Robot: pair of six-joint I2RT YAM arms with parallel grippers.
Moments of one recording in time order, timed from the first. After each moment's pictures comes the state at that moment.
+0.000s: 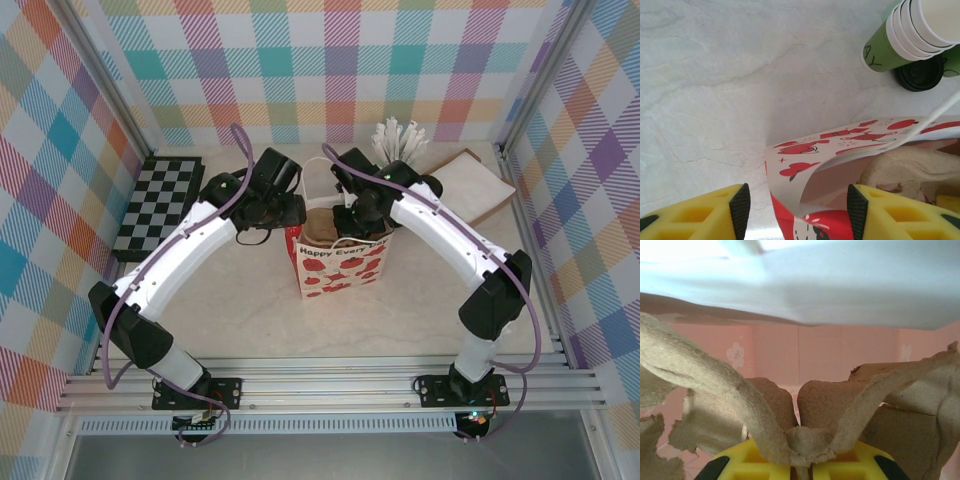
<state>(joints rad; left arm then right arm) -0.65 1.58 1.70 -1.13 -0.18 -0.66 0.71 1.77 1.83 -1.27 -0.06 0.50</state>
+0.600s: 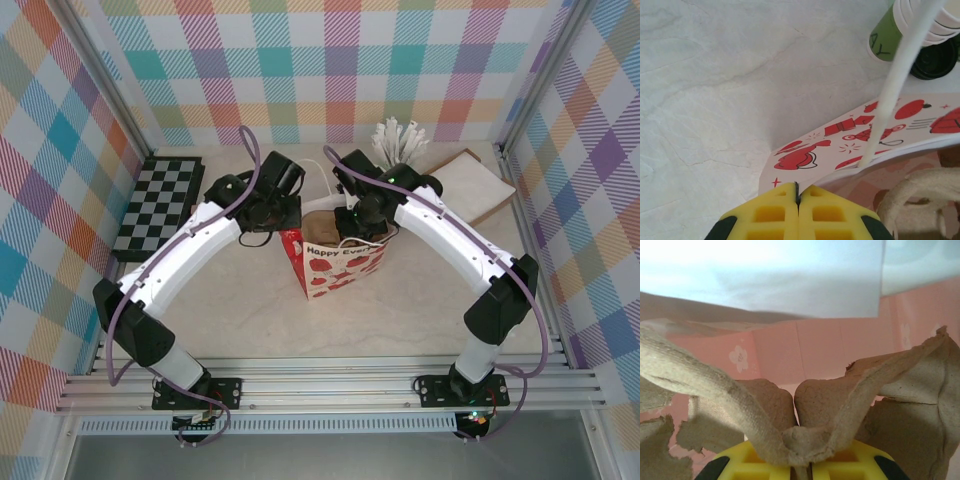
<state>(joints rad) -0.65 1.57 1.66 -1.11 -0.18 -0.59 0.71 1.73 1.80 -1.26 -0.04 0.48</state>
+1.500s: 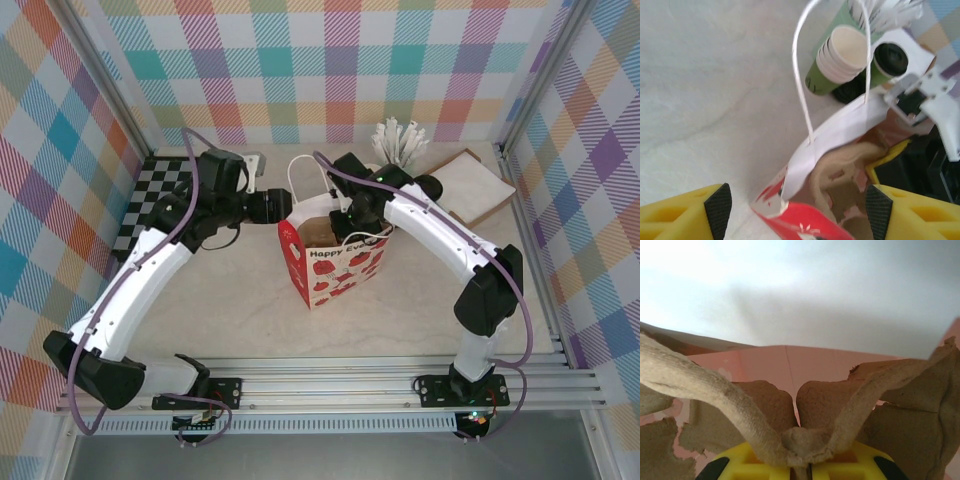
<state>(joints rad) -0.48 1.31 1.49 -0.85 0.10 -0.37 0.71 1.81 1.80 -1.23 -0.07 0.40</state>
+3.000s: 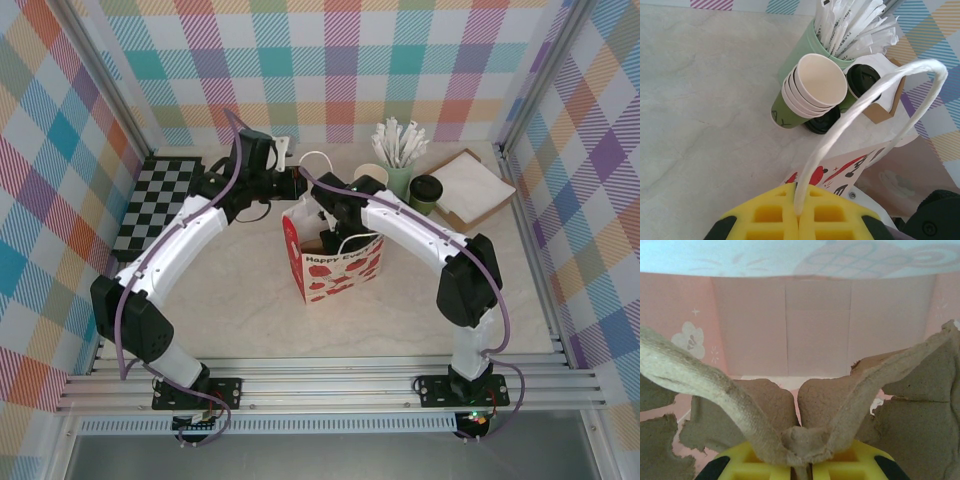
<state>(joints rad) -0.47 1.58 1.58 -0.62 0.25 -0.39 0.77 1.92 1.77 -1.27 -0.07 0.37</state>
